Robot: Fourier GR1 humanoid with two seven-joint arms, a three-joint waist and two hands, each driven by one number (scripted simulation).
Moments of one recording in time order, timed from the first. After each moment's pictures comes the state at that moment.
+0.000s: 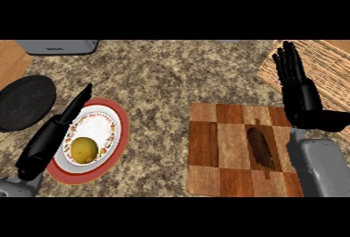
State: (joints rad) left arm -0.11 0.58 -0.29 -1.64 0.06 0.07 -0.10; right arm -0.36 -0.20 -0.04 -1.41 -0.09 -0.05 -0.23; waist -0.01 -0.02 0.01
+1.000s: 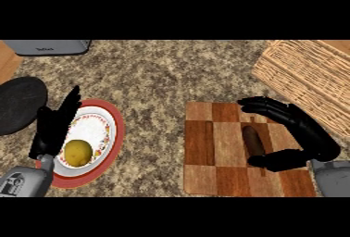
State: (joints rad) left arm -0.16 0.44 -0.17 -1.41 0.15 0.20 0.19; right arm -0.20 -0.44 0.18 -1.63 0.26 0.22 -0.45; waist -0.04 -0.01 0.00
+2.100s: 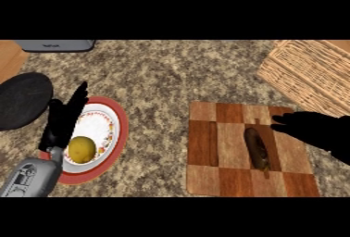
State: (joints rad) left arm -0.22 0.38 -0.14 -1.35 0.09 0.16 0.20; right arm -0.21 -0.81 0.10 -2.06 0.27 0.88 0.17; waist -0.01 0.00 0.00
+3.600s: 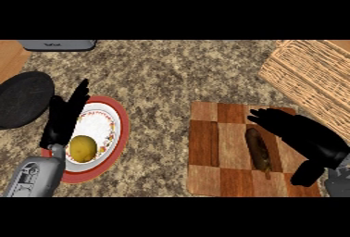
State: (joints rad) left arm -0.23 0.27 -0.02 -1.38 -0.04 0.06 0.24; right arm -0.16 -0.52 0.17 -1.72 0.84 0.60 -0.18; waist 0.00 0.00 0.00
